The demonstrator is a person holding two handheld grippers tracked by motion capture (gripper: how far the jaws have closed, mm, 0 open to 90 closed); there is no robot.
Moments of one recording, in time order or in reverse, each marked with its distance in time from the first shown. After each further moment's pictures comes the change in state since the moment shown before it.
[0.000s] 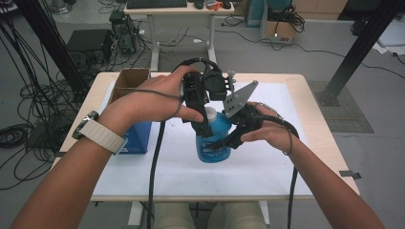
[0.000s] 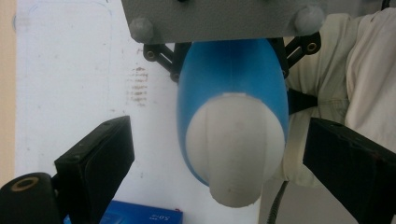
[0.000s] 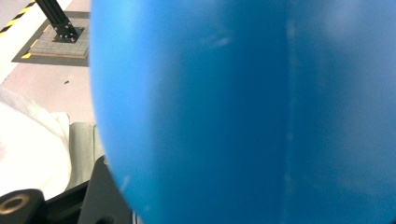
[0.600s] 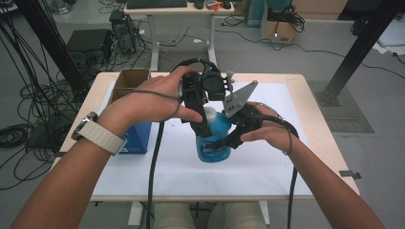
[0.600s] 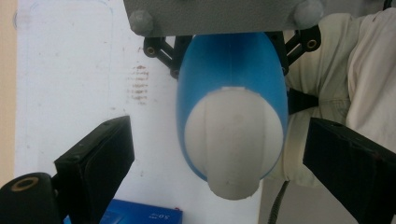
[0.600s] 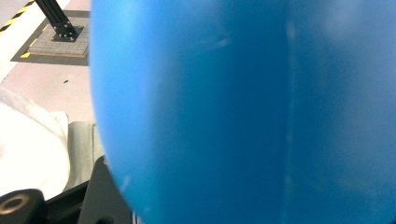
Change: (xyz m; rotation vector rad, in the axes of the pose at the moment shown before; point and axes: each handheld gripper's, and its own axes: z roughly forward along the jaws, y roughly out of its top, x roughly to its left) left arm 0.000 -0.002 0.000 0.003 0.005 -0.001; right arm -0.001 -0.001 0.001 0.005 -0.002 0.000
